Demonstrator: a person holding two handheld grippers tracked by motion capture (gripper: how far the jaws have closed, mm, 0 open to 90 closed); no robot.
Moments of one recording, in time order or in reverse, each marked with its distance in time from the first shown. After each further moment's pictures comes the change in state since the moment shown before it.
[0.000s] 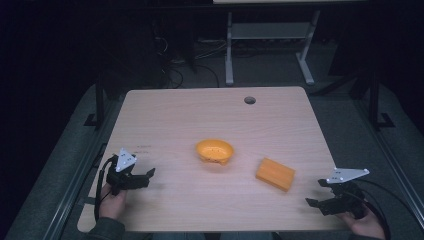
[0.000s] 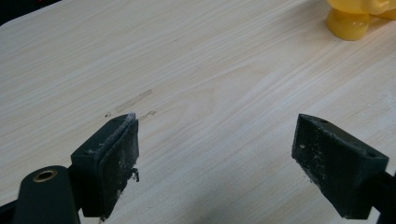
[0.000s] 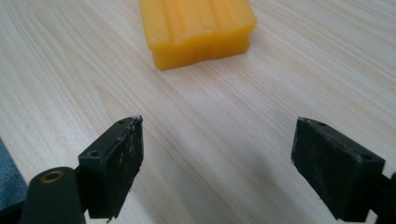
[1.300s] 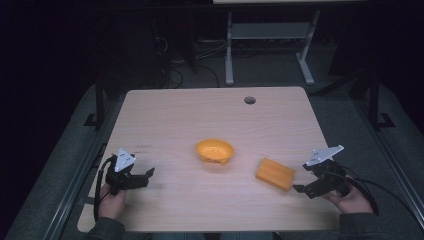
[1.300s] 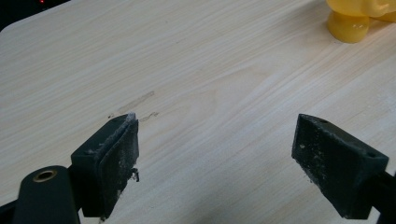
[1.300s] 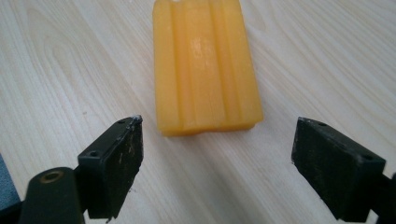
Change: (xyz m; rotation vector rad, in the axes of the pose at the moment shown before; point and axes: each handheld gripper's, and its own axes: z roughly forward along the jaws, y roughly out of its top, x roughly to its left) left arm 0.001 0.000 -0.002 -0.008 0.004 0.000; right arm 0.003 0.072 0.011 0.091 0.036 -0.147
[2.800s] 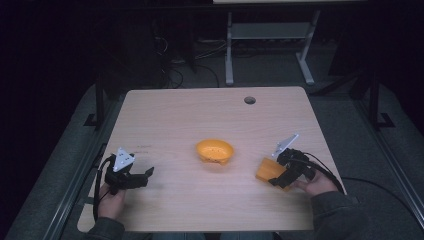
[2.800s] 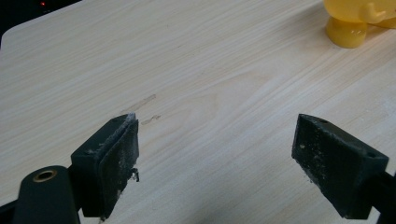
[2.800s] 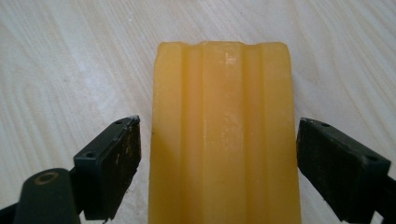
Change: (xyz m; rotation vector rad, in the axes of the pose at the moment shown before) left arm 0.002 0.001 -0.002 -0.004 -0.002 0.000; right arm 0.001 0.059 0.067 0.145 0.076 -0.087
